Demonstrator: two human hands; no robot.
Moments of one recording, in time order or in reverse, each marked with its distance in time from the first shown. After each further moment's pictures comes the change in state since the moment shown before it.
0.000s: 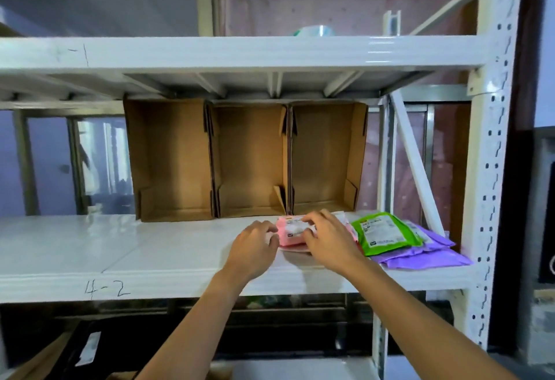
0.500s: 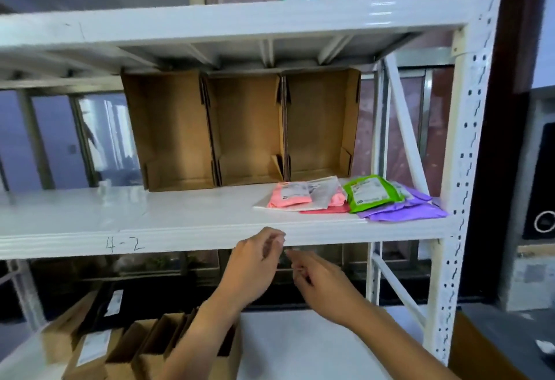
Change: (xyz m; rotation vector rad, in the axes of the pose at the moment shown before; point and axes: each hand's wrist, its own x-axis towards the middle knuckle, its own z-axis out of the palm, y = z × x) left_hand -0.127 0.024 0.001 -0.276 -0.014 0.009; right_hand -0.150 0.003 0.042 0.210 -0.194 -0.125
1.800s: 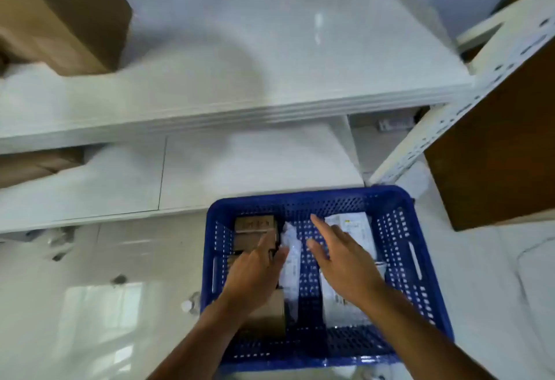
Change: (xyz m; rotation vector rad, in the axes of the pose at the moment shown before) left_hand -0.429 -0.342 0.436 0.183 -0.919 -0.686; right_hand -0.395 0.284 0.455 0.066 -0.638 0.681
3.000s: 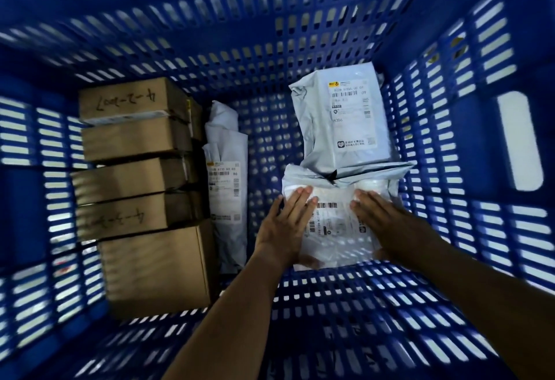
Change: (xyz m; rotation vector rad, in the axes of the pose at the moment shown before) left_hand 0.220 -0.105 0.455 0.732 -0.320 0.475; right_hand 0.066 0.419 0.303 -0.585 -0.441 -0.143
